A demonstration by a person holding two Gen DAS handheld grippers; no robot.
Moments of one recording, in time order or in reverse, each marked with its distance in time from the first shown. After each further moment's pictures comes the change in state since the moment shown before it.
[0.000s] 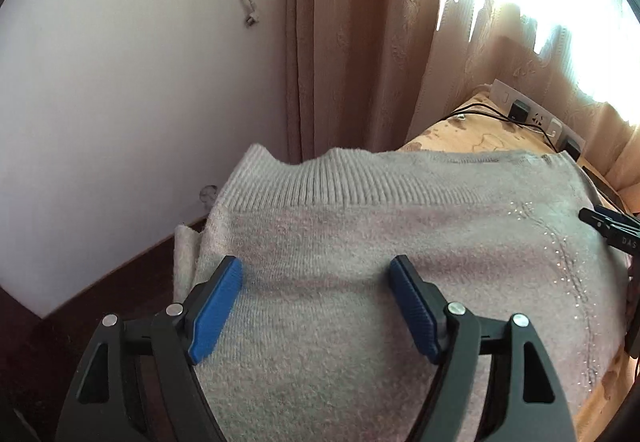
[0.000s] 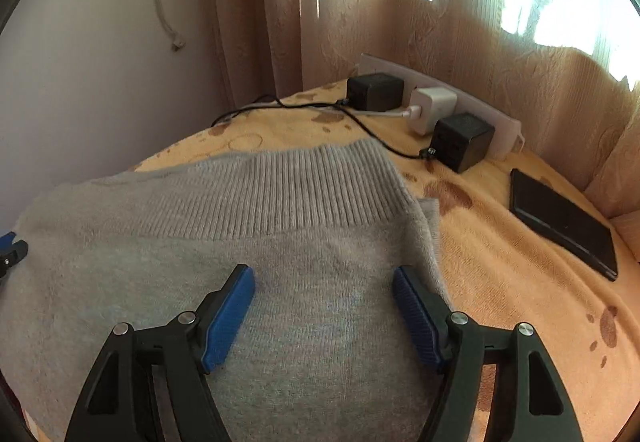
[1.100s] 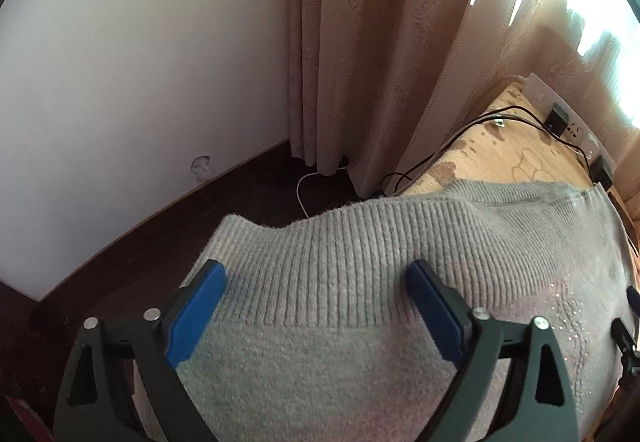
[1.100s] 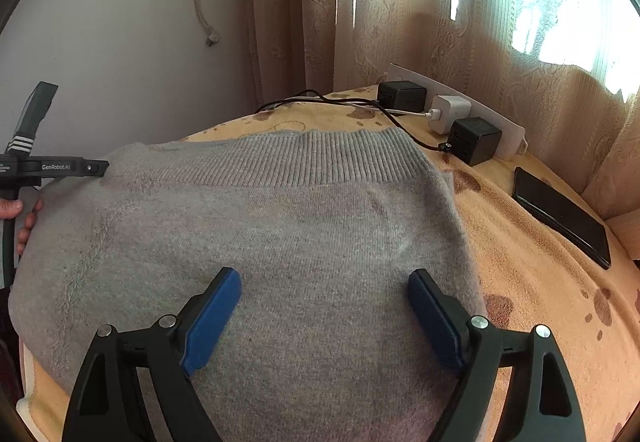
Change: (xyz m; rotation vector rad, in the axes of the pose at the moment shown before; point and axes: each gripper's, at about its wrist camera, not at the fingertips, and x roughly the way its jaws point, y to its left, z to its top) left arm 0.066 0.004 0.072 -0.062 0.191 0.010; right arm -0.038 0.028 -0.039 -0.090 -0.044 0.021
